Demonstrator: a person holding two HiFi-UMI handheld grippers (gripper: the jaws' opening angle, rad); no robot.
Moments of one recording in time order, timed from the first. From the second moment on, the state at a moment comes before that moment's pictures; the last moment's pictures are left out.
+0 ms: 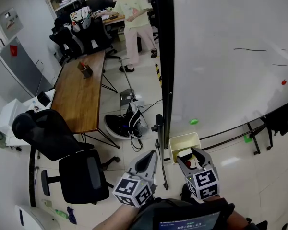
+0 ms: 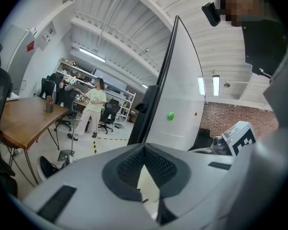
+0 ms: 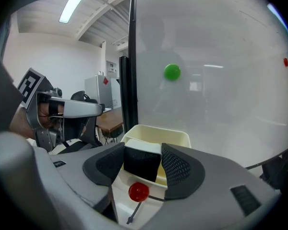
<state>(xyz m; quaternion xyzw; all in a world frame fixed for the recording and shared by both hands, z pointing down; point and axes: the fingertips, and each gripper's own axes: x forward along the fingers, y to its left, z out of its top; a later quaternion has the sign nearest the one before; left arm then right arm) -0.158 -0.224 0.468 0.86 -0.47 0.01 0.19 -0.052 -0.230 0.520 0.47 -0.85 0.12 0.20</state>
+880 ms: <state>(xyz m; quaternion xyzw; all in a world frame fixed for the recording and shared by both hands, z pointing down) -0.165 -0.219 0.437 0.86 -0.48 -0.02 0.17 -0.029 -0.231 0.452 0.48 -0.86 0.11 0.14</state>
